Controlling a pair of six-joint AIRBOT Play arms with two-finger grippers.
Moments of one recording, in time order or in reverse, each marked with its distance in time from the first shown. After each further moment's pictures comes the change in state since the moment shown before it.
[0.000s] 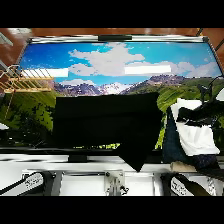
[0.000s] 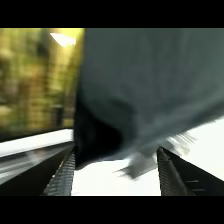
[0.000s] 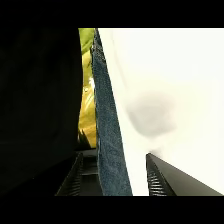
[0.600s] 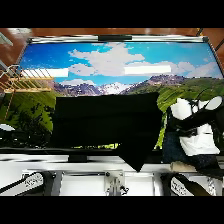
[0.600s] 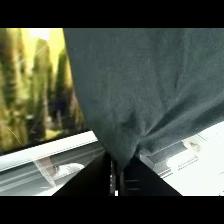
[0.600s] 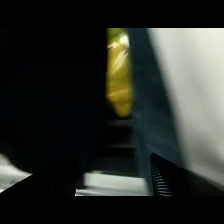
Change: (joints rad) left arm -0.029 -0.026 -0.029 0.003 0.066 0.048; right arm 0.014 0.001 -0.218 0.188 0.002 -0.031
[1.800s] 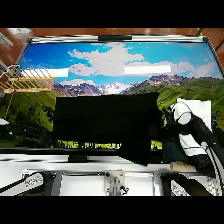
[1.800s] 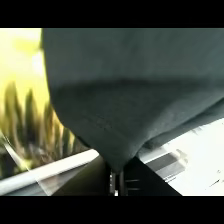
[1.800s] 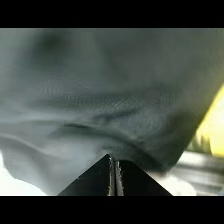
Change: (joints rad) left arm -0.003 -0.002 0.161 -0.077 -0.071 0.014; right arm 0.241 0.024 -0.176 0.110 -0.297 0.025
